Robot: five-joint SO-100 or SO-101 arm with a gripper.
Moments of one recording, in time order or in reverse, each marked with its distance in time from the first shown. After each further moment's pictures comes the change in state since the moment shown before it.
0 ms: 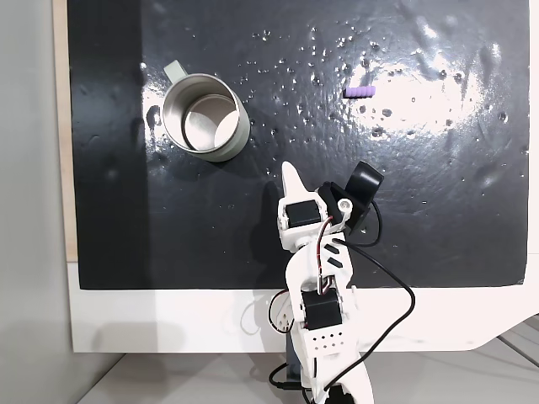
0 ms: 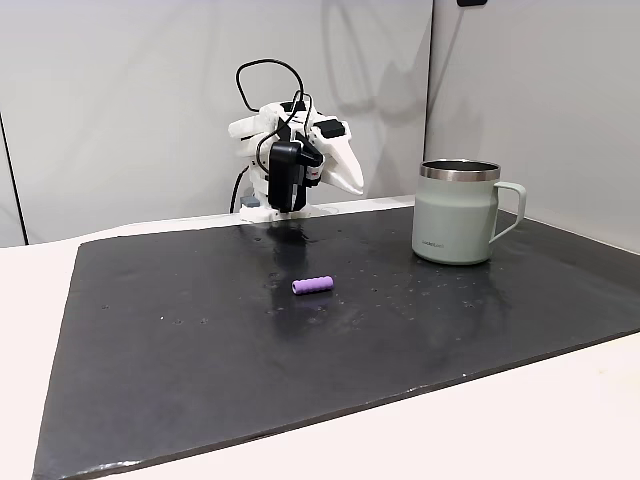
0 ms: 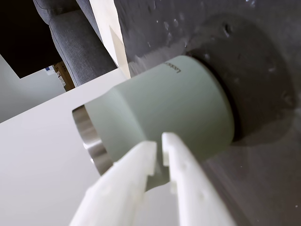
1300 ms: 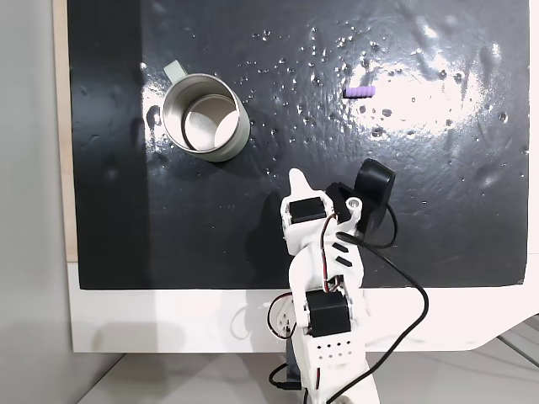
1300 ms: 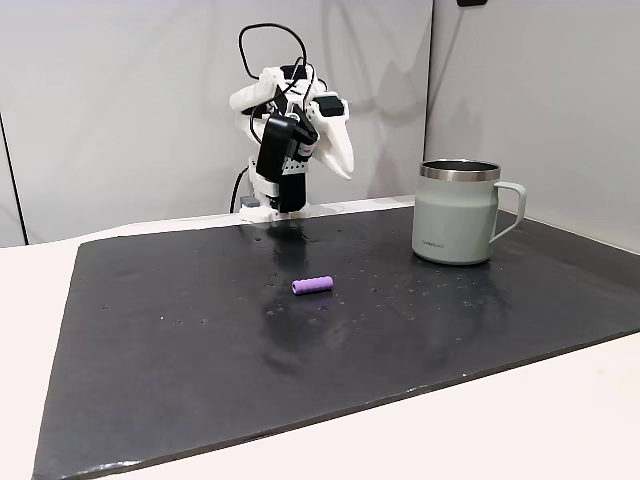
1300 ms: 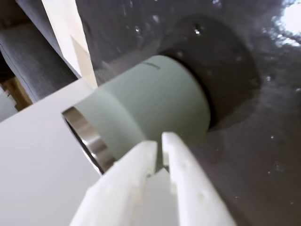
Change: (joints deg) arm 1.8 -23.4 -27.5 13.7 -4.4
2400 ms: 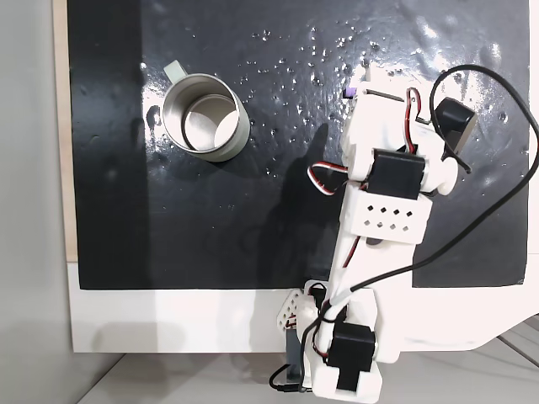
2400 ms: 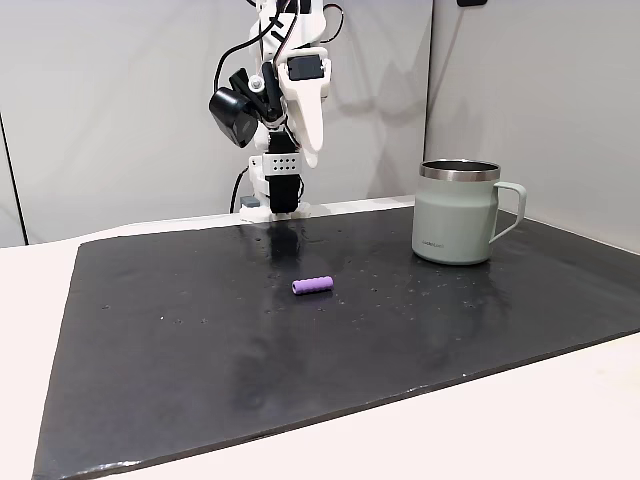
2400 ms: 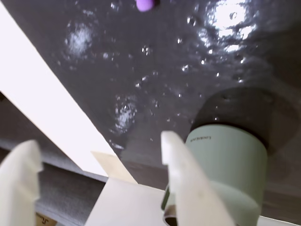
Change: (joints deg) arm 16.9 -70.8 -71.8 28.7 6.1
